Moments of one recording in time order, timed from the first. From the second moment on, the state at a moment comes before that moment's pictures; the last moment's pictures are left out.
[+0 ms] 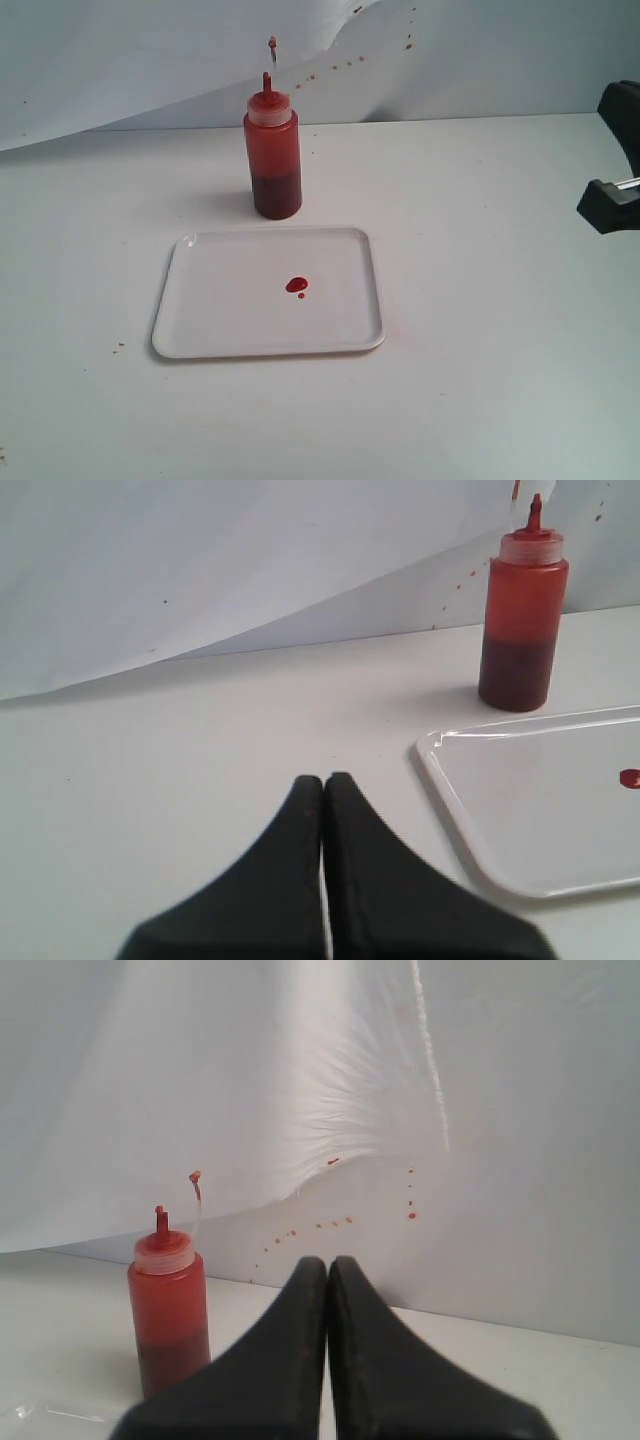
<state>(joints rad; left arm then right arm) -0.07 0.00 0.00 -0.03 0.28 0.08 0.37 0.86 -0.39 0.10 -0.40 -0.10</state>
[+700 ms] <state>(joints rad) -0.04 0.00 0.00 -0.04 0.28 0.08 0.37 0.86 -0.39 0.10 -0.40 -0.10</state>
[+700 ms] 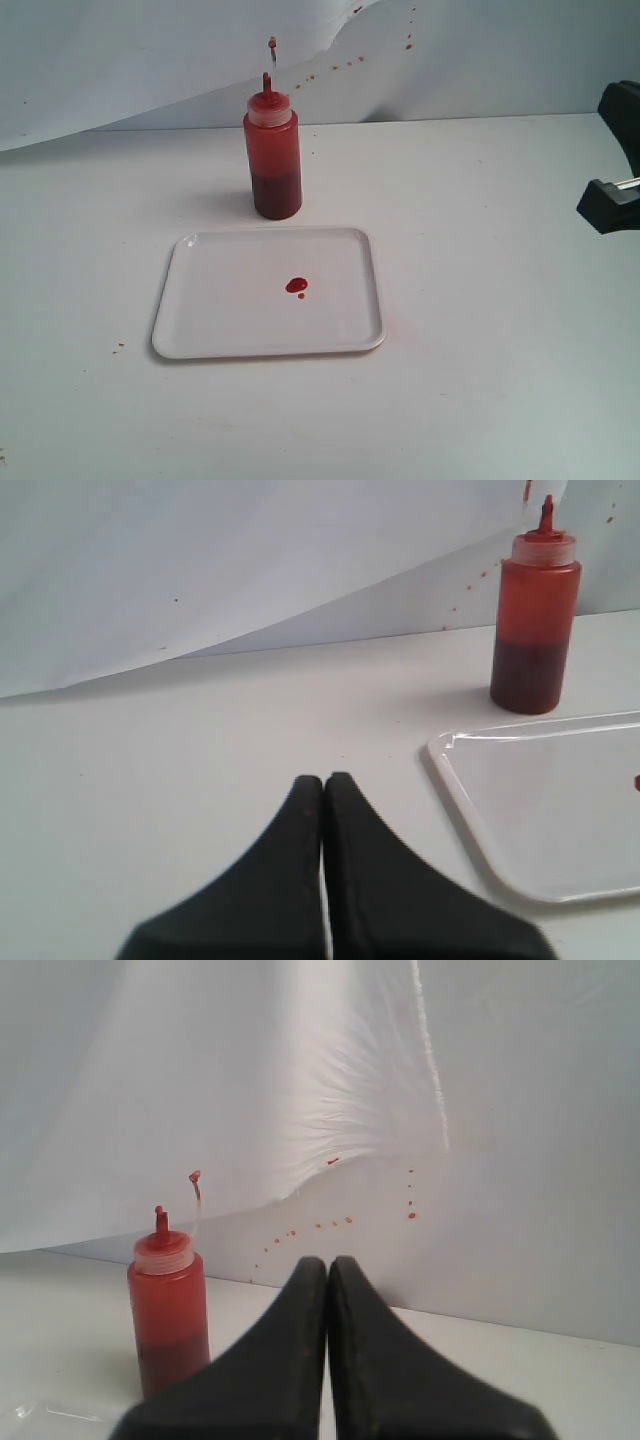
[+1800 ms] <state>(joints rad) 0.01 0.00 0.00 -0.04 0.28 0.09 -0.06 0.25 -0.39 0.10 -0.29 -0.15</state>
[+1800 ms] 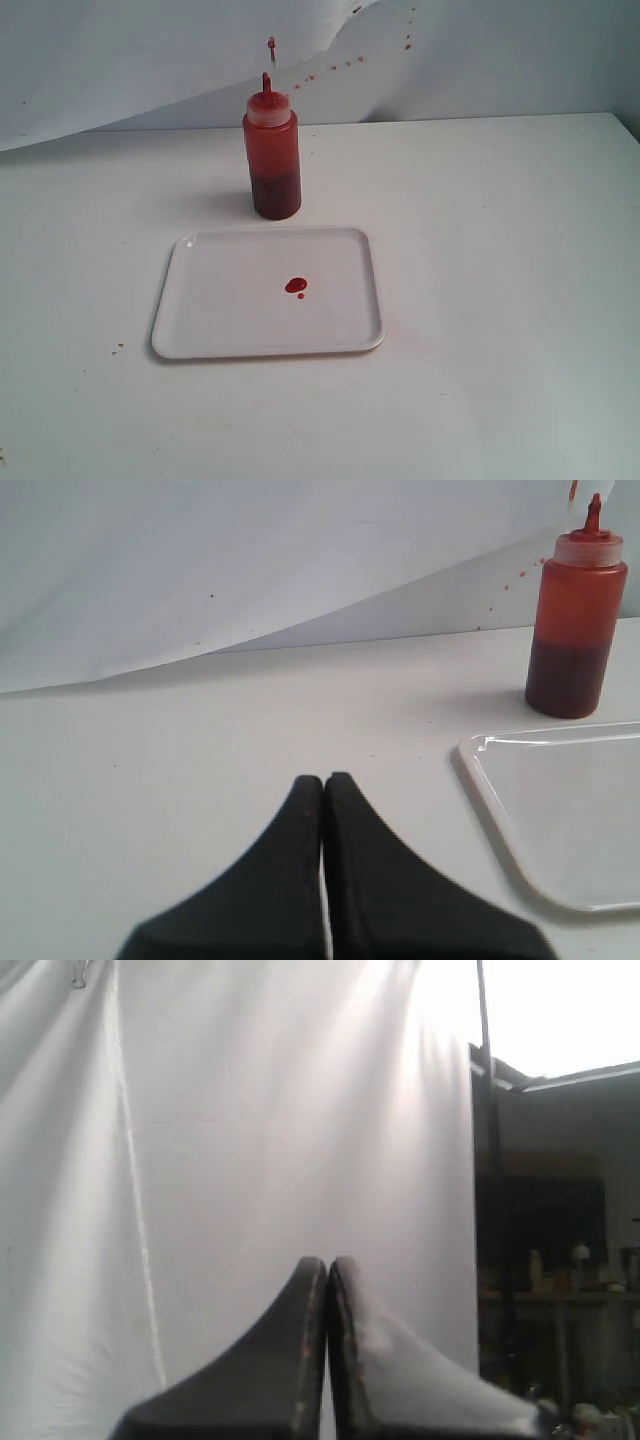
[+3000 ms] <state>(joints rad) 0.01 0.00 0.00 -0.04 0.28 0.09 -0.10 0.12 0.00 0.07 0.17 -0.16</state>
